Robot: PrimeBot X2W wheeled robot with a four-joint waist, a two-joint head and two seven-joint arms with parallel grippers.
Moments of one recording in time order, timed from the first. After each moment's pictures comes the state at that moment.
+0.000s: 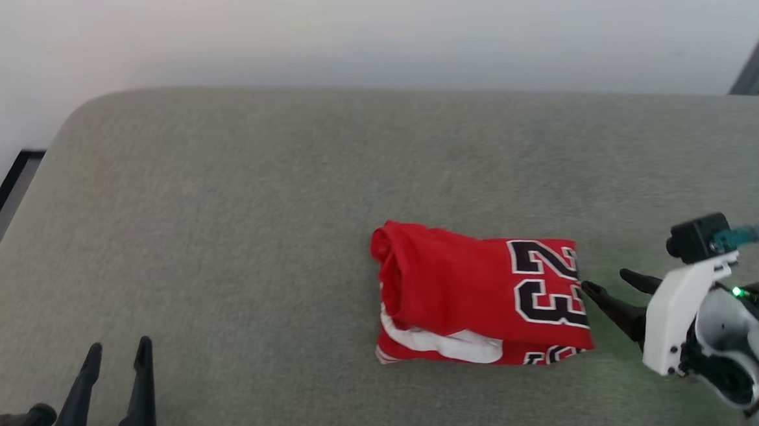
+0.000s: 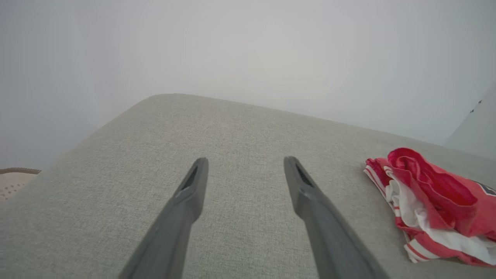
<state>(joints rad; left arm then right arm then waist) 0.11 0.35 -0.03 0.13 -0.54 -0.13 -0.26 -0.31 -0.50 0.41 0.32 0.80 0.13 0.34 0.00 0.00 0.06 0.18</state>
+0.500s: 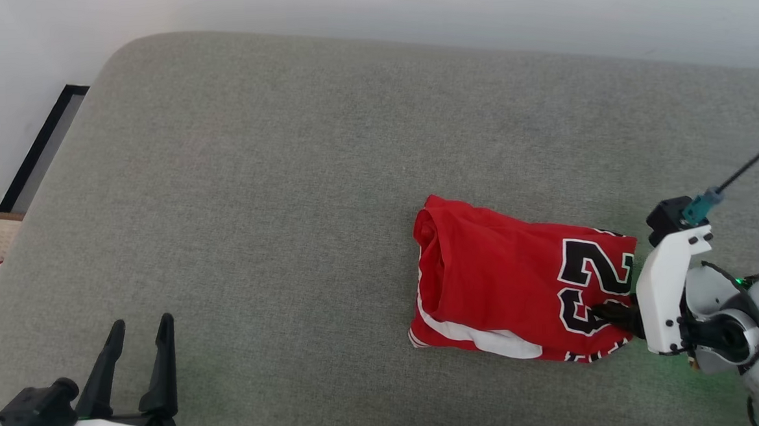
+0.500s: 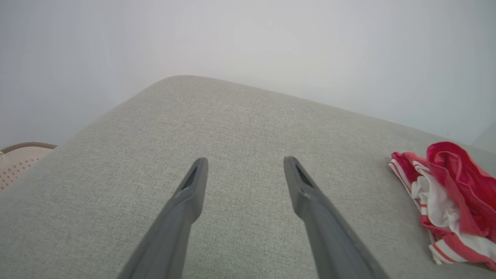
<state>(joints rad) 0.03 0.33 -0.07 0.17 -0.55 -0.13 -0.26 -0.43 -0.47 0.40 0.44 0.79 0.13 0.78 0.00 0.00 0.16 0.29</state>
